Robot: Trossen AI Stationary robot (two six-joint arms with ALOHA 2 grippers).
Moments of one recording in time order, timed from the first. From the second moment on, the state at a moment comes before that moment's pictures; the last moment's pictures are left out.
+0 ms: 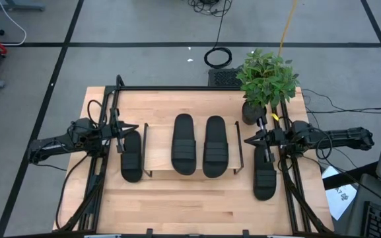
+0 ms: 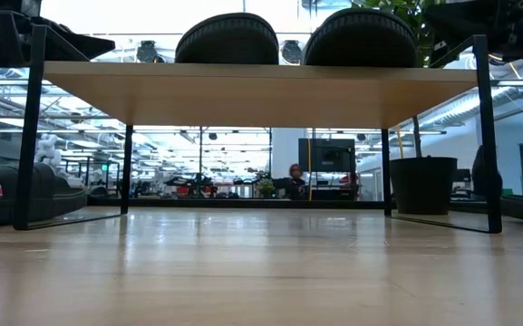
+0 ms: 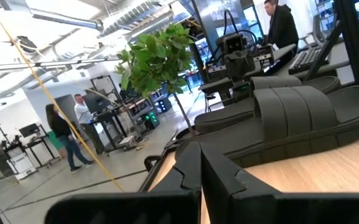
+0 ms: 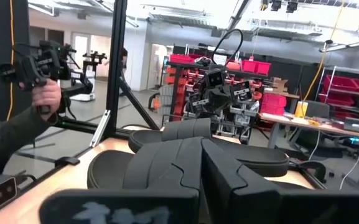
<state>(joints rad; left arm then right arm) 0.17 0.01 0.14 0.02 0.03 0.40 0.01 0.31 0.14 0.33 -0.14 -0.12</state>
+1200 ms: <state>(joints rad) 0.17 0.01 0.14 -0.04 0.02 0.38 0.29 0.39 0.39 -0.15 0.44 -0.10</state>
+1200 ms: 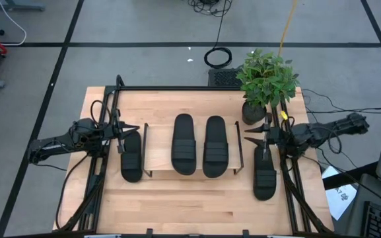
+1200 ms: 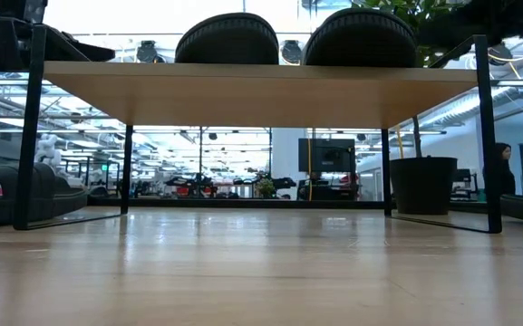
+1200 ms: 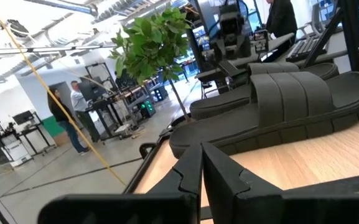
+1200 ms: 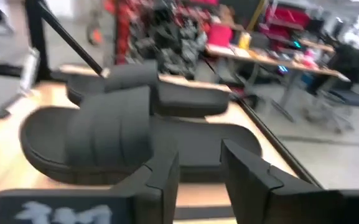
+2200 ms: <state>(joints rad) 0.17 0.01 0.14 -0.05 0.02 0.32 0.50 0.62 0.59 -0.93 0.09 0.72</state>
